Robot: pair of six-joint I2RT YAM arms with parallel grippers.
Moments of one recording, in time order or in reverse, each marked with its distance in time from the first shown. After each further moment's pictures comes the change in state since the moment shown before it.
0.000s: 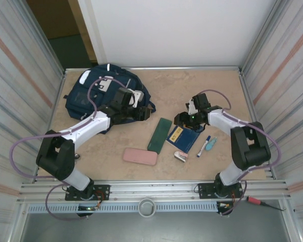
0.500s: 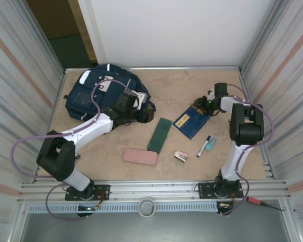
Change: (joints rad) left arm -0.074 -0.001 -0.005 0.025 -0.028 -0.034; right arm -0.343 0.318 0.268 0.117 -0.080 0.109
